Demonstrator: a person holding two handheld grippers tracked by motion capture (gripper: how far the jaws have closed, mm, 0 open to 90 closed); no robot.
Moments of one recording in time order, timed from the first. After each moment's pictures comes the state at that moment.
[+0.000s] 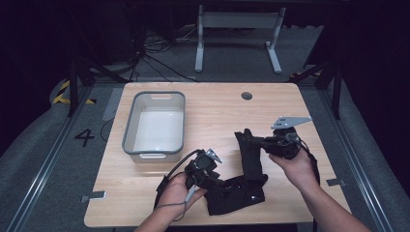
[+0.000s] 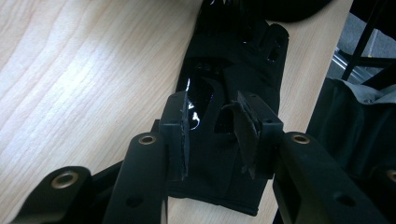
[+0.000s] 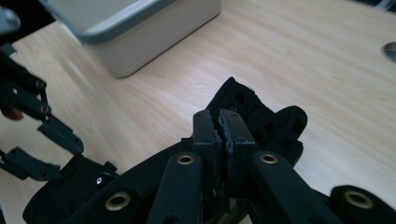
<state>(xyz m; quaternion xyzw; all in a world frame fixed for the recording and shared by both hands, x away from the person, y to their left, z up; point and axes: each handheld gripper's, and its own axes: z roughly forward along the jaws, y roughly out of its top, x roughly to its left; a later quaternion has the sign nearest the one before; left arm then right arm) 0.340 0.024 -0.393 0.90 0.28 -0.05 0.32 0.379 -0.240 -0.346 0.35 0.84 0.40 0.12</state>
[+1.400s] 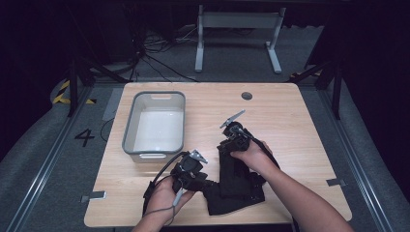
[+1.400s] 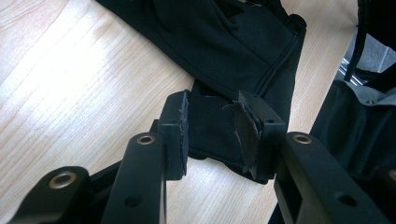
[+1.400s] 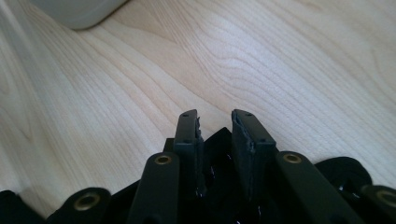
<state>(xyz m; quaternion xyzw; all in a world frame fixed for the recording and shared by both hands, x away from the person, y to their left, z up) 0.332 0.056 -0.394 0.89 0.31 -0.04 0.32 0.458 -0.142 -0.417 0.33 0.91 0.26 0.04</state>
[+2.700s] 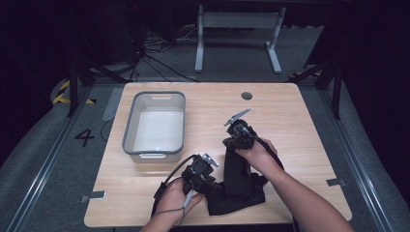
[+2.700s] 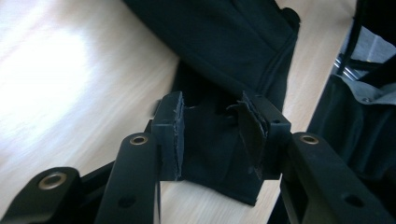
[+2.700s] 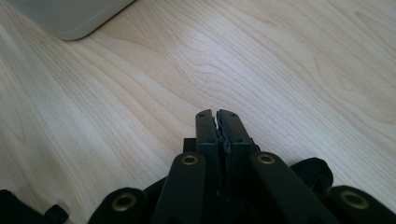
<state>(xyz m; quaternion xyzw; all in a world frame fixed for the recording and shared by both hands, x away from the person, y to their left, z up) 0.332 0.022 -0.410 0.90 0.30 -0.07 0.30 0.447 -0.151 -0.395 0.34 0.90 0.26 0.09</state>
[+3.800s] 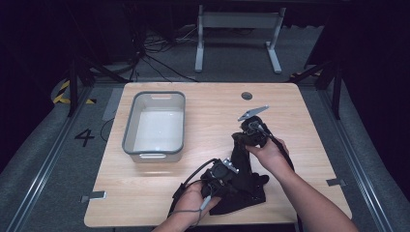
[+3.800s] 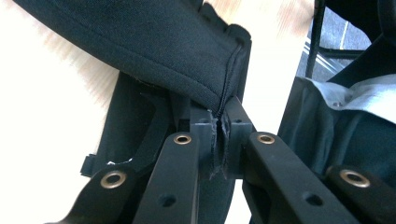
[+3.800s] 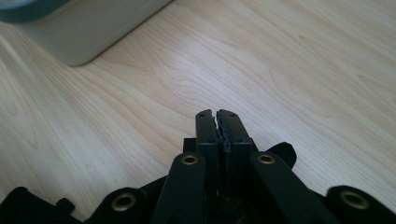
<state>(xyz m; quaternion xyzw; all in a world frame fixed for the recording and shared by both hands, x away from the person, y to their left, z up) 0.325 -0.018 -0.409 0.91 0.25 -0.09 0.32 0.435 -0.183 -0.368 0.36 0.87 0.31 0.12</state>
